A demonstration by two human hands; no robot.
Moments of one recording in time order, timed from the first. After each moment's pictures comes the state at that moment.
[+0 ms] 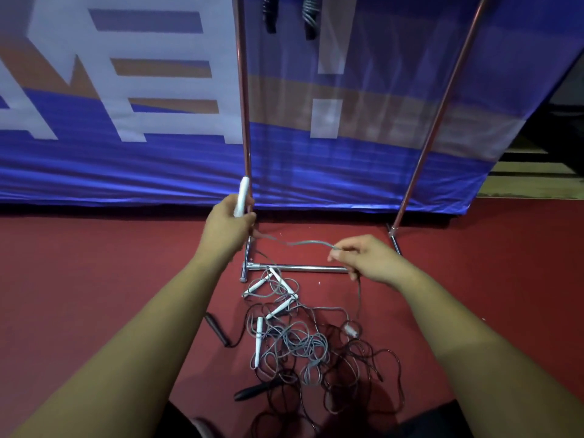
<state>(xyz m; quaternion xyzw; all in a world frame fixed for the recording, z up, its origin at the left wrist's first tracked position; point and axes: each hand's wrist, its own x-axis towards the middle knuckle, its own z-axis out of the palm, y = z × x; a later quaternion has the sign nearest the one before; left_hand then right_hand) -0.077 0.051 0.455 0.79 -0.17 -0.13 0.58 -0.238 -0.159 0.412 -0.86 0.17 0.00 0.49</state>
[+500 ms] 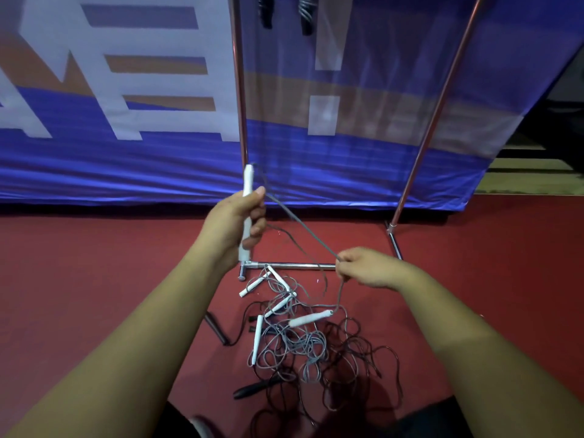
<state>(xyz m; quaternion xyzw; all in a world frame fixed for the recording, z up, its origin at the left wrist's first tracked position) -0.087 0.042 0.464 0.54 -0.18 -0.34 0.75 -0.239 -0.160 0.406 -0.90 0.20 0.12 0.37</state>
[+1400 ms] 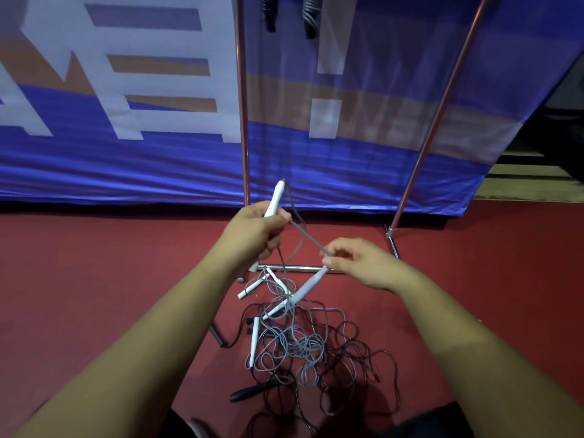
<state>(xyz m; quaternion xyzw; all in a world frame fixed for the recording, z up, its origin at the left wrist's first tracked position) -0.102 0.031 0.456 0.66 -0.23 -0.29 0.65 -0.240 -0.148 0.425 -0.91 0.10 0.01 0.40</state>
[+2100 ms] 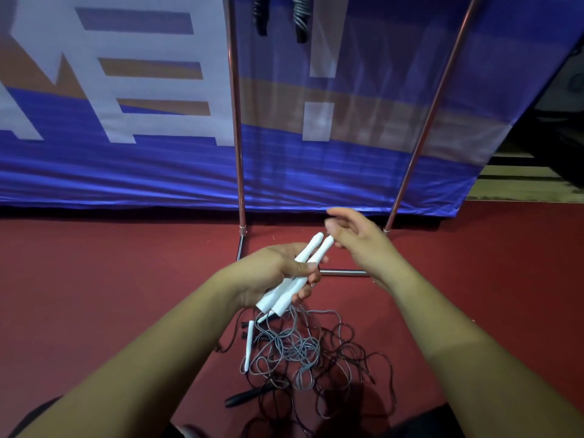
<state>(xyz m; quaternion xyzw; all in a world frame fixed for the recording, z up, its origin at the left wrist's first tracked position) -0.137 0.028 0.444 0.51 -0.28 -0.59 0.56 -0.234 -0.143 0.439 -0.76 0.19 -0.17 0.60</state>
